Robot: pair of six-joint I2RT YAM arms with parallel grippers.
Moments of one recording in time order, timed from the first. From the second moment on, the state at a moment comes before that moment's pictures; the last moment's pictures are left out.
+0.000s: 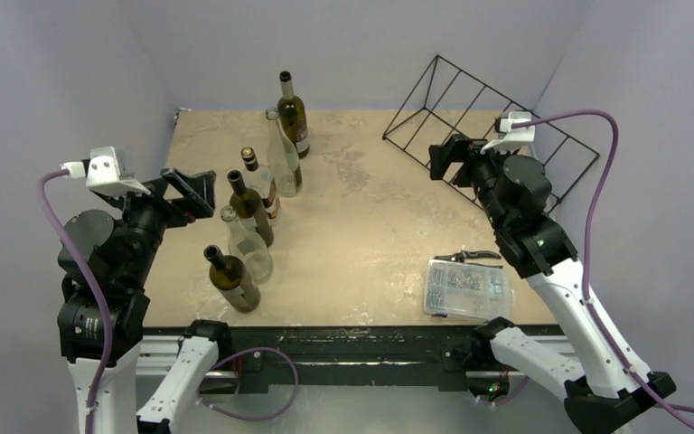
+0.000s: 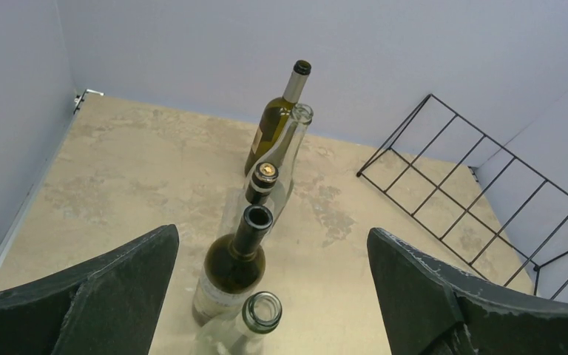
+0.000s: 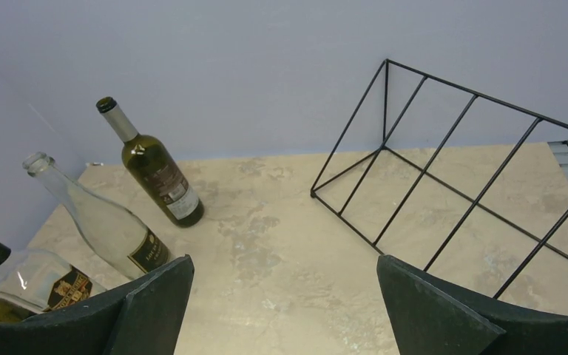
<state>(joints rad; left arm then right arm) -0.09 0.66 1.36 -0.72 -0.02 -0.33 0.44 0.91 1.13 -0.28 0.28 0.25</state>
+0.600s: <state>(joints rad) -0.09 0.53 1.30 -1.04 -0.06 -0.34 0.44 1.10 1.19 -0.34 0.22 0.34</state>
